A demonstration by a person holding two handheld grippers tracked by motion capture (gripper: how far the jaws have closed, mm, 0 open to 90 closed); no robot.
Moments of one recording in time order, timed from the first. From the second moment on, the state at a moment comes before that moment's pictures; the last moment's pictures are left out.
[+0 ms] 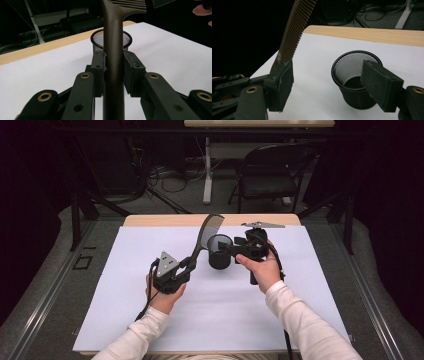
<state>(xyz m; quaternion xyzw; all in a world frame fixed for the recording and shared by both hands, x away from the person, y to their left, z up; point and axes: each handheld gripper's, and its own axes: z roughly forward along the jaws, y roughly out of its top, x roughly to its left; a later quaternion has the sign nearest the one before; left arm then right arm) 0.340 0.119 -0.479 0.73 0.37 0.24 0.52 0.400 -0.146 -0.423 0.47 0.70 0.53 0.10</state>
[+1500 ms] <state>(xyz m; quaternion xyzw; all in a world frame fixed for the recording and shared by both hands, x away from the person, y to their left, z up) 0.333 0.103 -0.489 0.75 0.35 0.22 0.51 0.409 -0.148 -0.427 0.47 0.67 0.57 0.03</state>
